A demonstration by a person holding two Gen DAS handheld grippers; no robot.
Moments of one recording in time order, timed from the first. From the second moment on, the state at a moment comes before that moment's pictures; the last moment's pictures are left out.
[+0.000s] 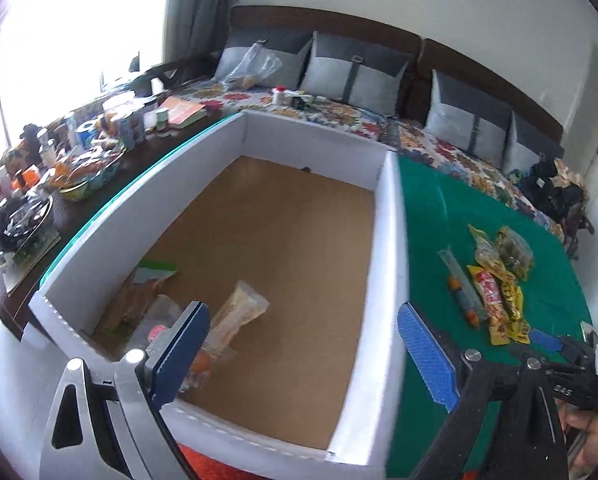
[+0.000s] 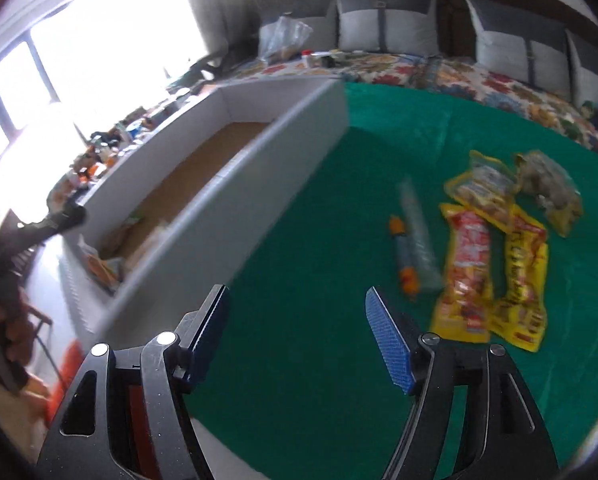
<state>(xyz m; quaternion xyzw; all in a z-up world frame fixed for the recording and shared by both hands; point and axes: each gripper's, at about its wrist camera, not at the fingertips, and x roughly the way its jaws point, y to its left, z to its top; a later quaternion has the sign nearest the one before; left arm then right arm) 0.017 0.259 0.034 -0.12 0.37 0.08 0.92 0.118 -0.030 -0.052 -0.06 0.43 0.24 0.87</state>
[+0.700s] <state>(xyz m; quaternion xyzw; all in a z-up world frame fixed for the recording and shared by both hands) 0.140 0.061 -0.118 0.01 0.46 -0.01 0.89 0.145 -0.289 -0.110 0.01 0.42 -0.06 0.90</state>
